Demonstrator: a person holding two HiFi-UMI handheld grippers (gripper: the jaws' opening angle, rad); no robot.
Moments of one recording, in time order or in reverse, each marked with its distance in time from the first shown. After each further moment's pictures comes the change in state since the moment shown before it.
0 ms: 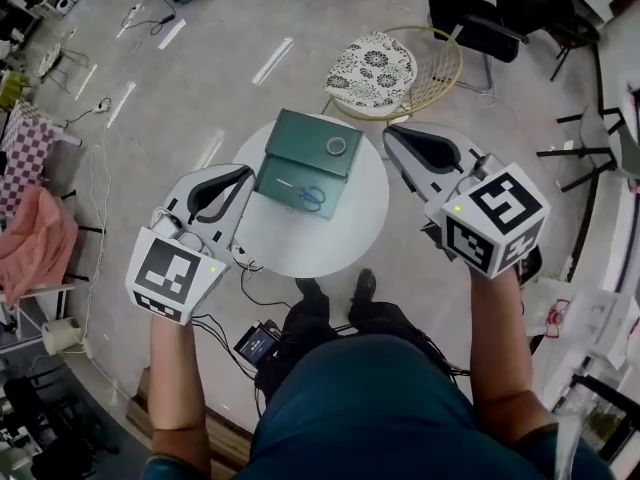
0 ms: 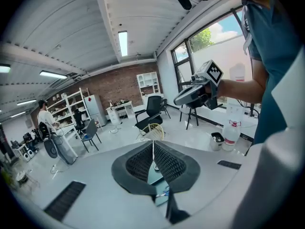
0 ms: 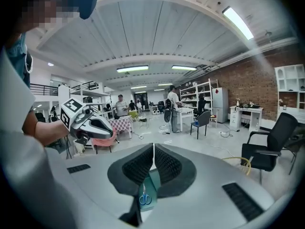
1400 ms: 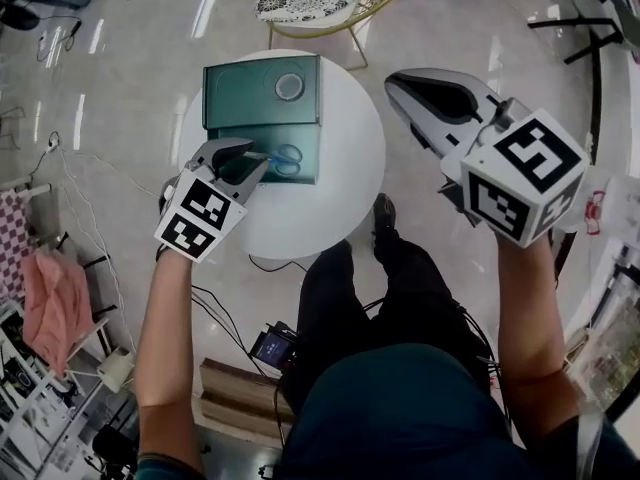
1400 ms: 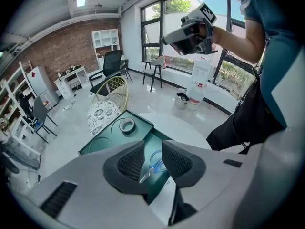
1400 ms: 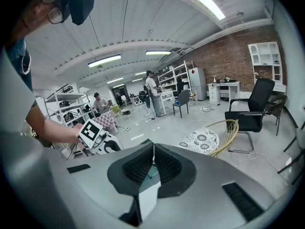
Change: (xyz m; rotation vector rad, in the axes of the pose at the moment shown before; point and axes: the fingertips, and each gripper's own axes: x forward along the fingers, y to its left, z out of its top) left arm 0.259 -0.060 -0.267 0.209 0.435 -0.501; right arm 0.051 -0.127 -0.218 0.246 0.127 -0.178
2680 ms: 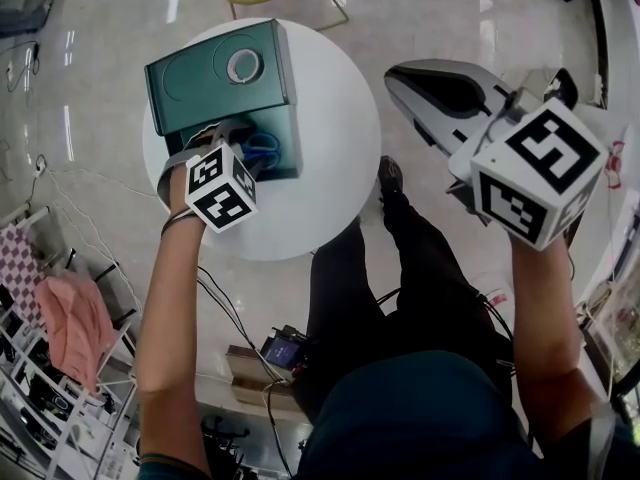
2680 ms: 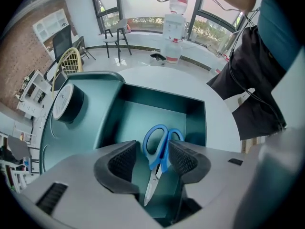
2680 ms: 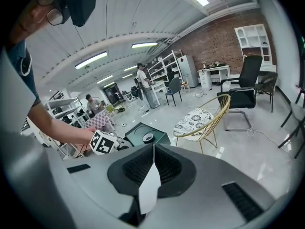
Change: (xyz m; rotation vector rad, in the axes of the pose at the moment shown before) left arm 0.172 -0.009 -0.096 0.376 0.379 -0.198; right arm 0.043 -0.058 -0.124 0.152 0.089 -0.034
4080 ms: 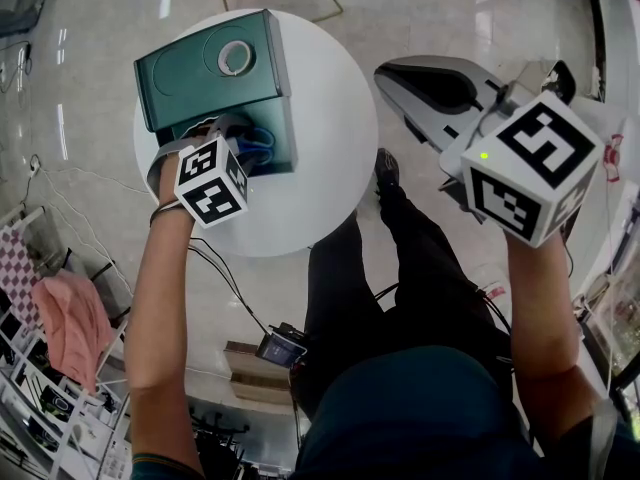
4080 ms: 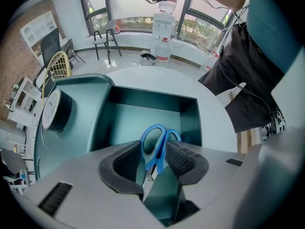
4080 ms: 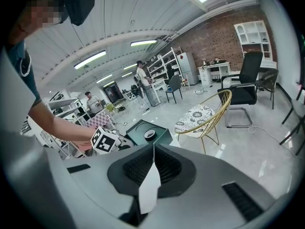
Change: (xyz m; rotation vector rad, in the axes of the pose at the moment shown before) left arm 0.005 -0.009 0.001 0.094 0.000 -0.070; right arm 0.010 0.004 -0.014 0.017 0.024 0.010
